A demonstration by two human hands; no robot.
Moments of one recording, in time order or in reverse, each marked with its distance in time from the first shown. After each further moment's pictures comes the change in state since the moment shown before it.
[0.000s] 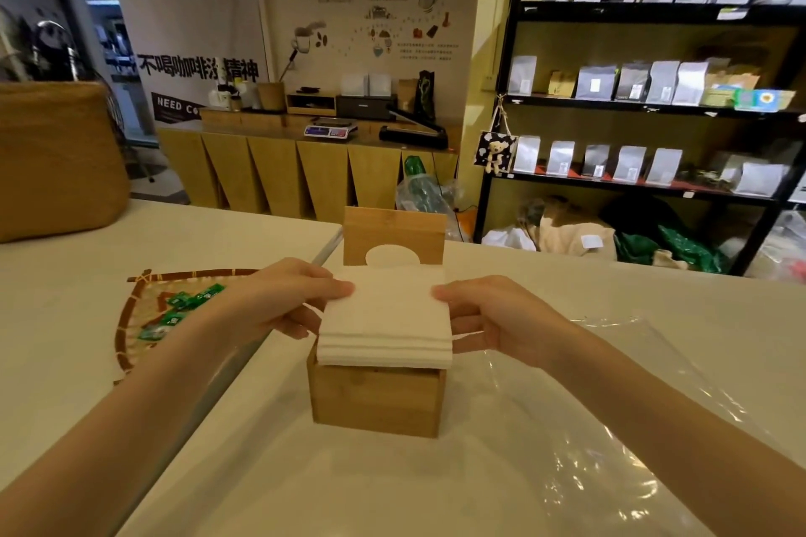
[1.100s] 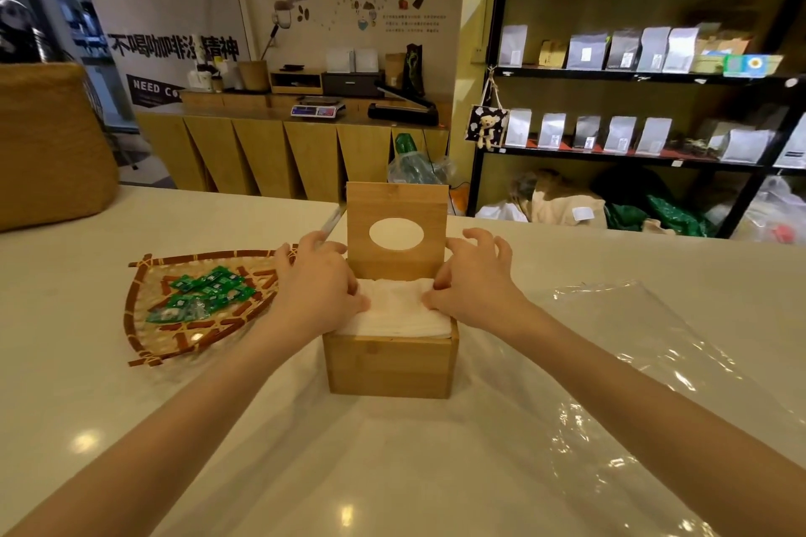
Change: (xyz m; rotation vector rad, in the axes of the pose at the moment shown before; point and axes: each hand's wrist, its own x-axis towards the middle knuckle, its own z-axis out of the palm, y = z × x) left_hand 0.015 -0.015 0.041 0.912 0.466 0.227; right_hand 0.018 0.015 0.032 -1.134 0.443 -0.320
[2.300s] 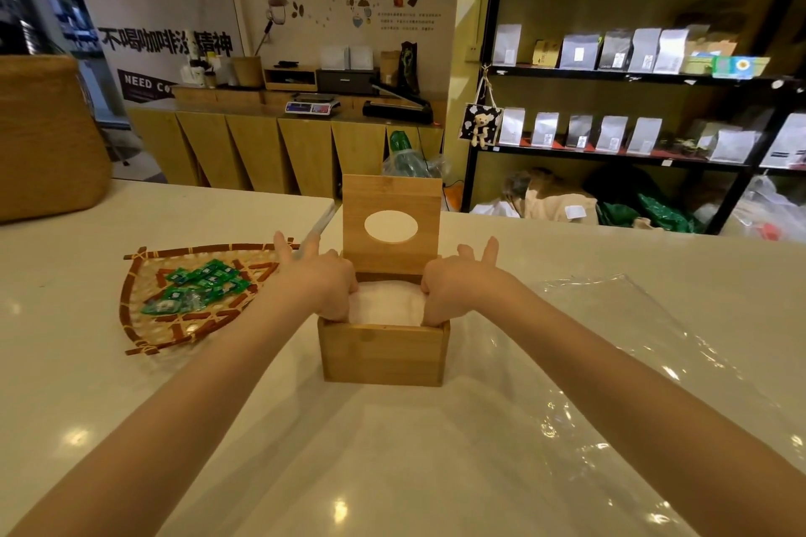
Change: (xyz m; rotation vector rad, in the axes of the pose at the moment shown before) left_hand 0.006 0.011 -0.014 0.381 -0.483 0.060; right_hand 0.004 -0.021 -0.013 -0.435 -0.554 0.075
